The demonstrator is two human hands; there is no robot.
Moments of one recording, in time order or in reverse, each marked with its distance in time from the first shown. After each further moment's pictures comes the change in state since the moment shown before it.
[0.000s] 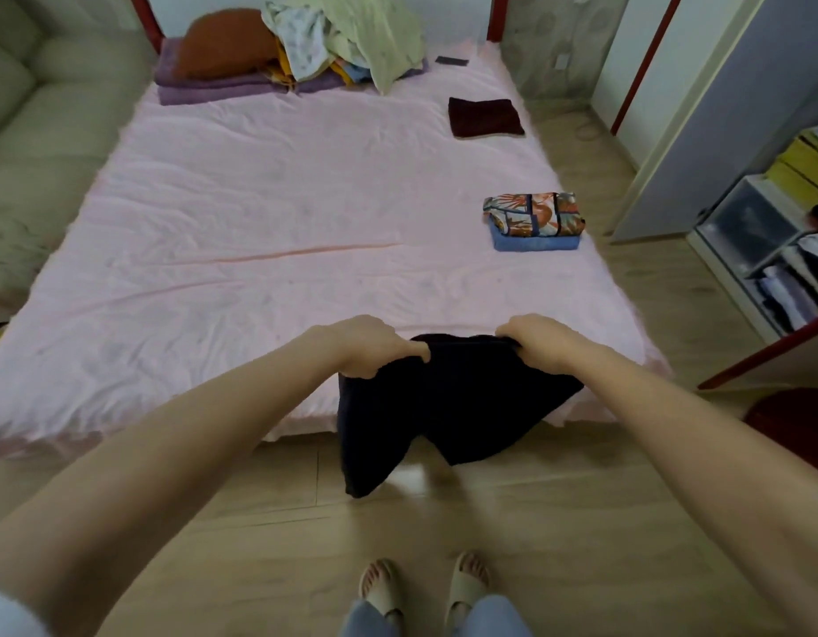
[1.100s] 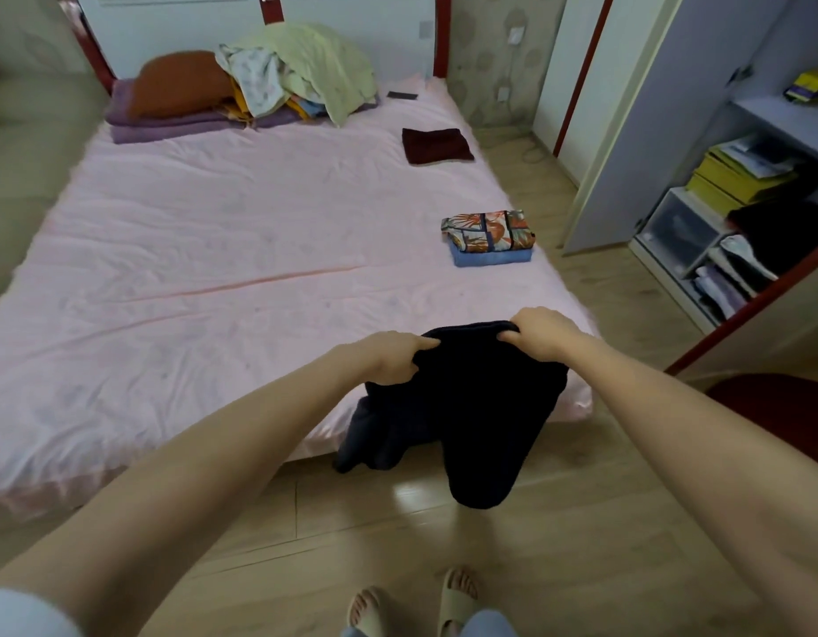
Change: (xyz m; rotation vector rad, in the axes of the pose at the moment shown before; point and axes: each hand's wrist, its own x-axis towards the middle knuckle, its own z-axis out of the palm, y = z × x) left_hand 0.028 0.059 -0.040 -0.481 -0.064 -0.170; right_hand -0.047 0.007 -0.042 0.190 -0.109 0.434
